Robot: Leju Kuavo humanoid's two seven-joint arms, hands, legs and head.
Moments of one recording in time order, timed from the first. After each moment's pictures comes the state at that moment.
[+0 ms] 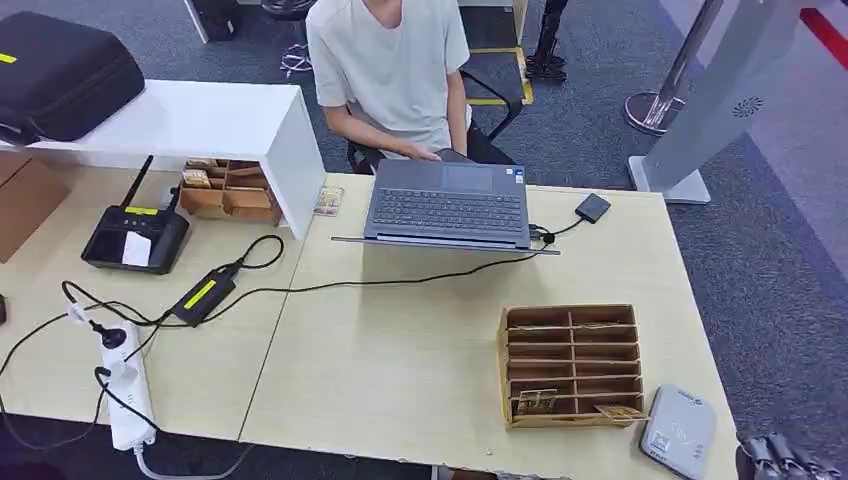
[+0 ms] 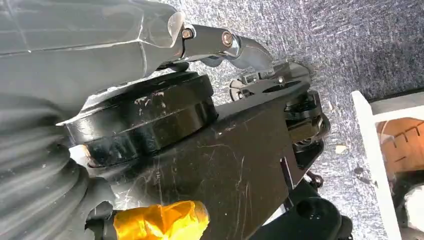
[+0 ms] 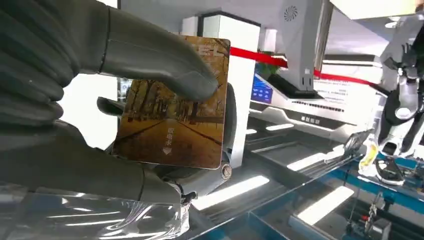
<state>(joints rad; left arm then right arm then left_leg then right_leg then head) -0.07 -0.12 -0.90 -0.14 0.87 0.13 -0.06 0.35 0.22 -0.64 -1.79 1.47 -0.69 -0.70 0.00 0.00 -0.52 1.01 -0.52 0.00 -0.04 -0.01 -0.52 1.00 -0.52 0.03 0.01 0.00</state>
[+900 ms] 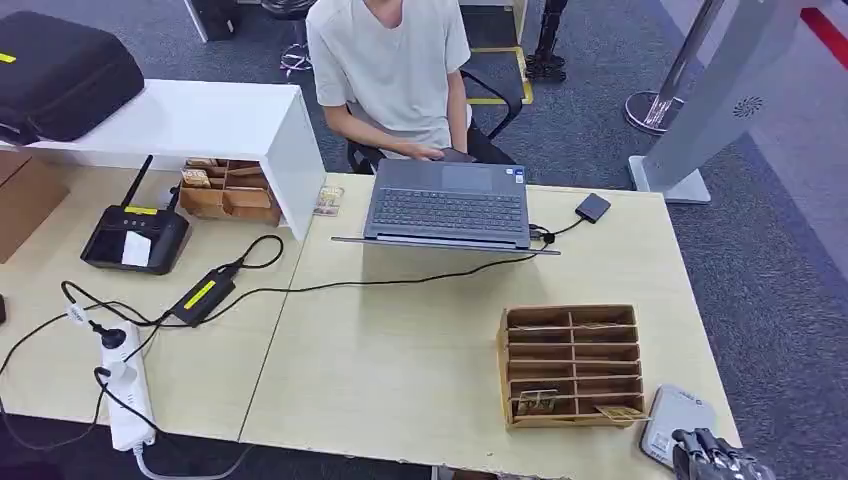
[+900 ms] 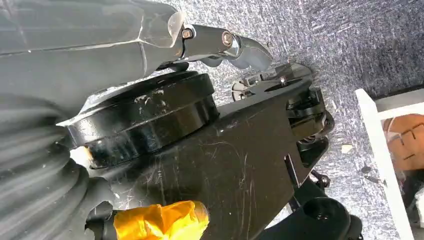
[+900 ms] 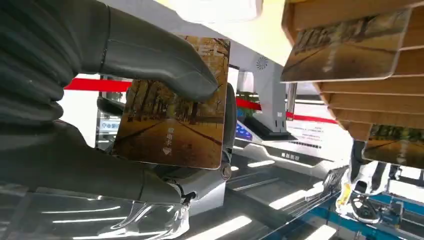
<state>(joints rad) -0.08 -0.12 -0.93 -0.14 0.86 0.13 -0.04 0.33 0.25 -0.55 -1.62 1.54 -0.69 -0.68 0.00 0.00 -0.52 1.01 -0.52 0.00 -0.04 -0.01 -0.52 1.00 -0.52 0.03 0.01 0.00</state>
